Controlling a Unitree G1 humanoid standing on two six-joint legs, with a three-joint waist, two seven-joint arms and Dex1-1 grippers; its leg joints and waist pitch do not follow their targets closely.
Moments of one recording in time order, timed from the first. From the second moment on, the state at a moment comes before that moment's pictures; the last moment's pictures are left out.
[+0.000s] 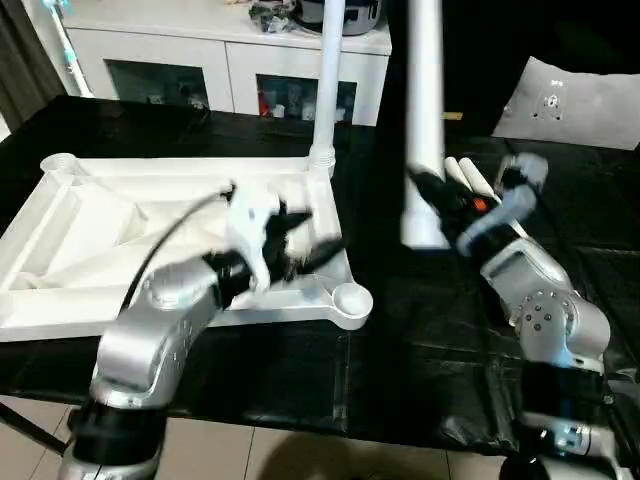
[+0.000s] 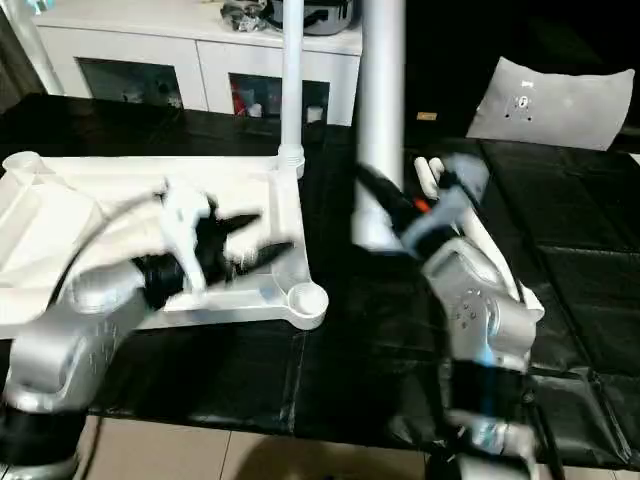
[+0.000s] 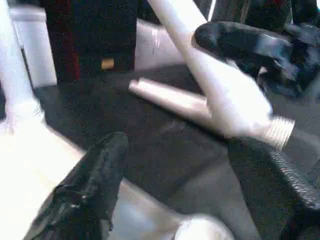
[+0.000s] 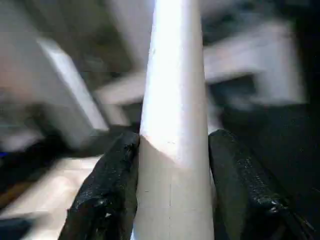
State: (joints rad) left arm -0.39 0.23 -0.04 -0.26 -0.33 0.68 -0.59; right arm -0.49 -0.08 -0.30 0.01 0.53 0.56 0.50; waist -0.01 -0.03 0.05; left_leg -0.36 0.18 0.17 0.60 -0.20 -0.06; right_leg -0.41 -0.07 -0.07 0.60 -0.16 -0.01
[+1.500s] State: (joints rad) left arm -0.60 -0.01 0.24 -0.15 -0.82 0.83 -0.41; right arm -0.30 -0.12 -0.09 -0.19 0.77 0.66 0.75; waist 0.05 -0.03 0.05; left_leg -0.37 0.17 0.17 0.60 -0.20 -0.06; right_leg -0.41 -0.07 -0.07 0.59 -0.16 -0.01
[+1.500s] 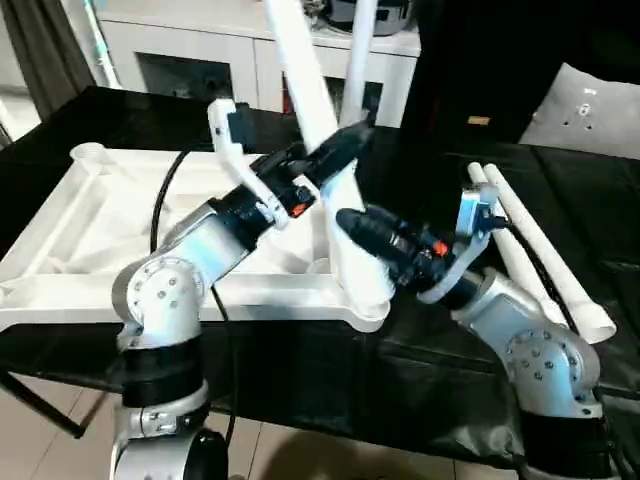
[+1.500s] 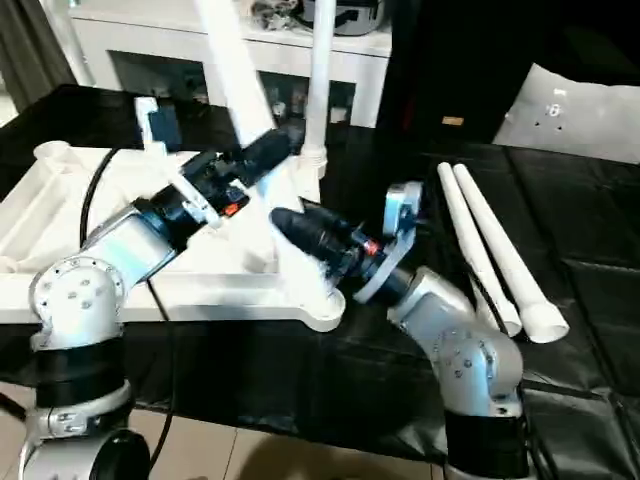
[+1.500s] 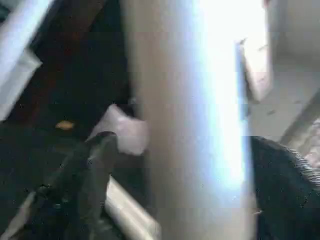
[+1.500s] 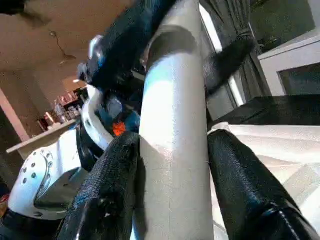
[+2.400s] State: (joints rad) left arm -0.58 0.02 0.28 -0.14 -0.99 0.85 -0.44; right arm -0.27 -0.14 -0.06 -0.19 0.77 0.62 0.77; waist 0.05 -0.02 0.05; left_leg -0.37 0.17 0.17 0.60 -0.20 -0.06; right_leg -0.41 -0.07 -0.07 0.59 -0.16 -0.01
